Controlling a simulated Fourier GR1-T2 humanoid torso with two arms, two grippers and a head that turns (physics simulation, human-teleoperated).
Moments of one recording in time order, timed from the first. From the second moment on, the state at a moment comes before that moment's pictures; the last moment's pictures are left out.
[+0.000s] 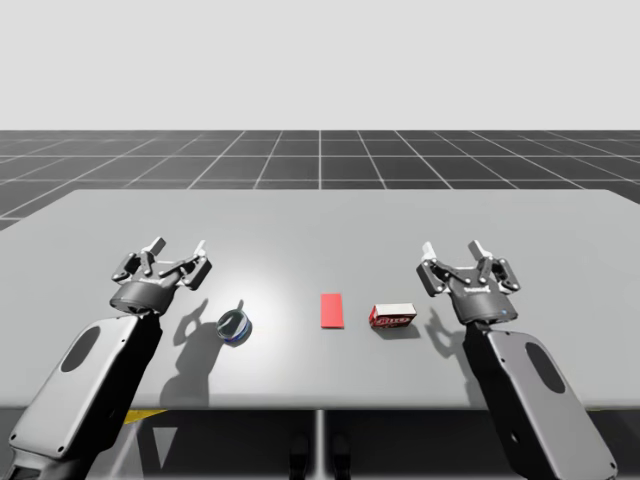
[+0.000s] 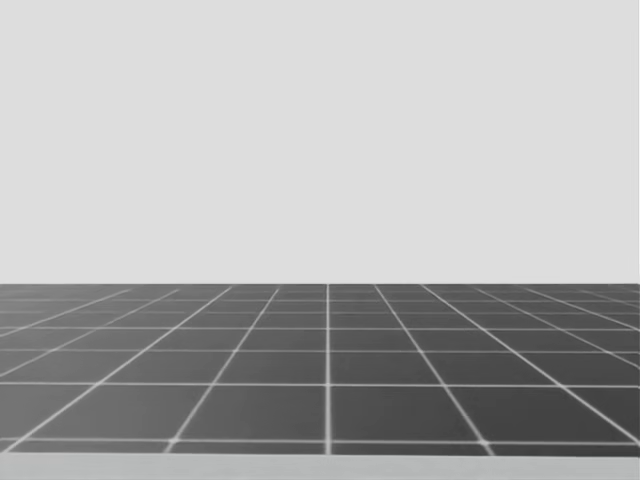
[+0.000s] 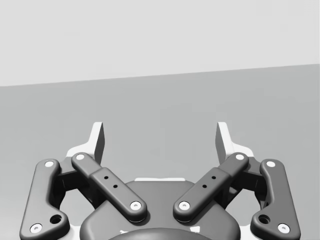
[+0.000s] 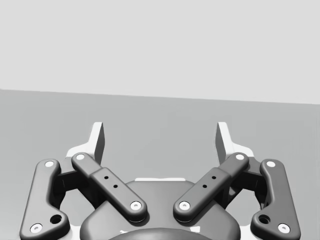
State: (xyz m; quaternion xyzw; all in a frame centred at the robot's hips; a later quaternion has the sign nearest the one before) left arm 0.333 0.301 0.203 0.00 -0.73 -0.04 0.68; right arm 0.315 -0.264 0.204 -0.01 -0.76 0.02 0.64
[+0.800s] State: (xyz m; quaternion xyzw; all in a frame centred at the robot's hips) left arm 0.336 0.299 0.199 0.02 -0.74 -0.05 0.67; right arm 0.317 -0.265 0.207 -0.02 -0.76 0.01 0.65
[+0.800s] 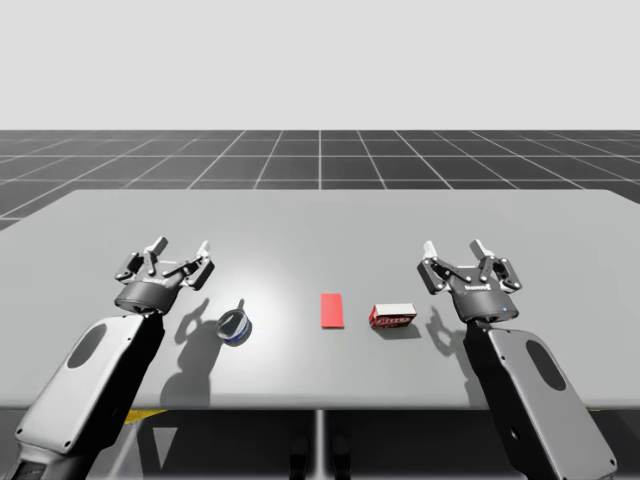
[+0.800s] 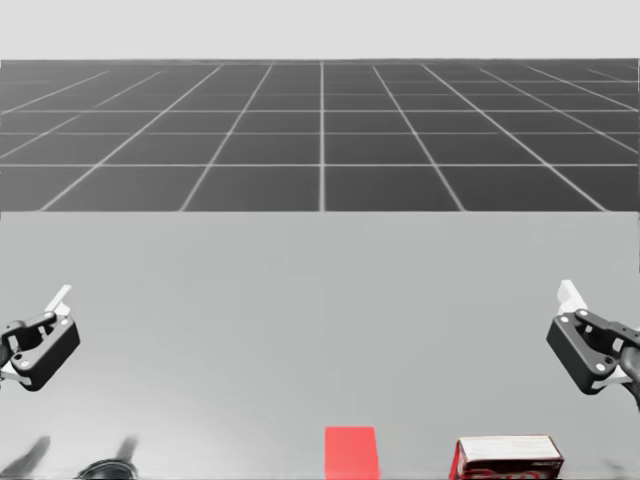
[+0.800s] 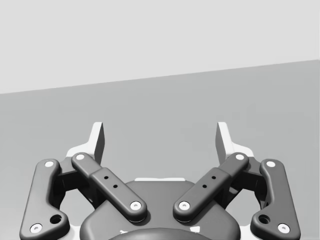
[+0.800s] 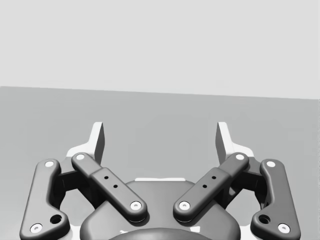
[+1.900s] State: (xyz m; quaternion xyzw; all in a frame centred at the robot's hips) left arm 0.336 0.294 0.200 0.02 -0.74 -0.06 0.67; right arm 0.320 -0.264 0.203 -0.04 -0.75 0.02 0.65
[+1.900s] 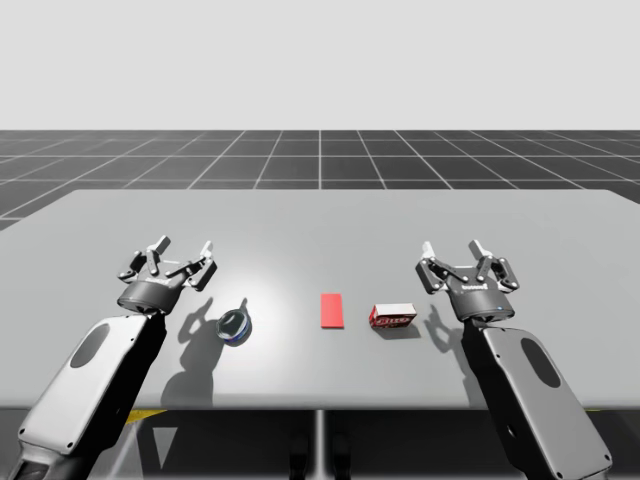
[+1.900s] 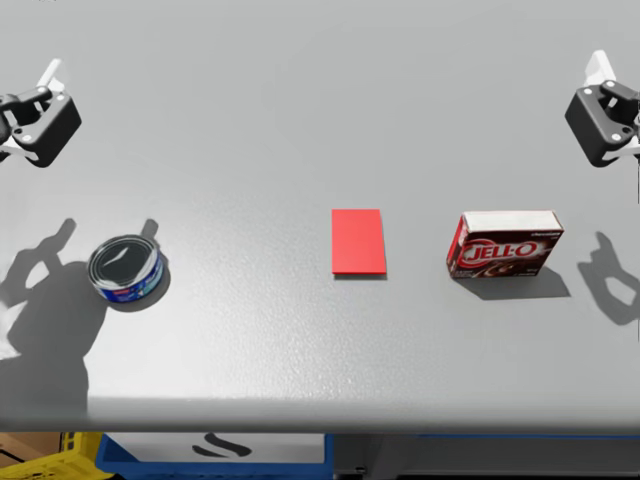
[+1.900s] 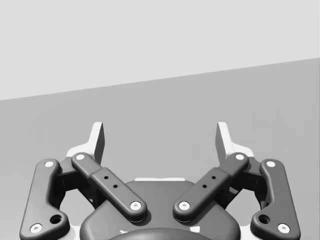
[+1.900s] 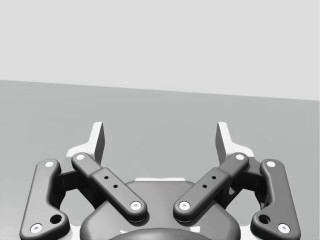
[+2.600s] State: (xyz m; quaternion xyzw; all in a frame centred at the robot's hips) left arm 0.335 0.295 0.200 0.02 -0.74 -0.06 0.67; right arm 0.321 -0.257 0.197 -0.03 -0.75 0.03 0.66
